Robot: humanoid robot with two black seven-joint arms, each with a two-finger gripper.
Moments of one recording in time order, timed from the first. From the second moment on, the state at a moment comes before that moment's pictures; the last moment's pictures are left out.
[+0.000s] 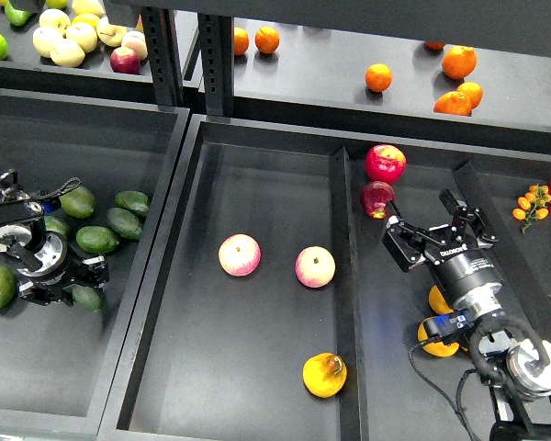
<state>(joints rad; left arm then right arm) -0.94 0.52 0.24 -0.73 0.40 -0.49 0.49 0.12 0.01 1.42 1.29 0.28 0.10 -0.33</state>
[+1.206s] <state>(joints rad) -0.91 0.50 0.18 -0.72 0.51 -0.49 0.49 0.11 0.01 1.39 1.29 0.28 0.13 -0.33</state>
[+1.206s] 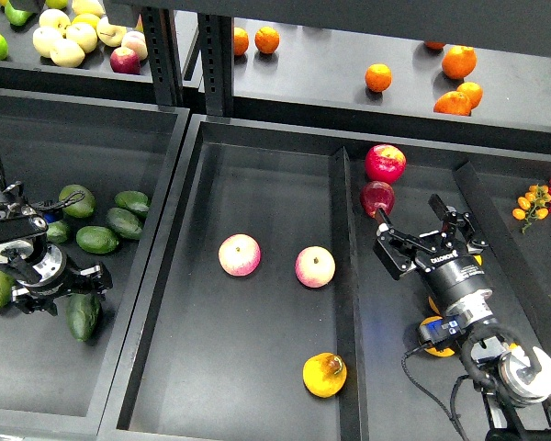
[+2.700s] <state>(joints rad) -0.13 0.00 -1.40 -1.14 0.04 -0.49 0.49 0.12 -0.12 1.23 1.15 0.27 0.55 -0.48</state>
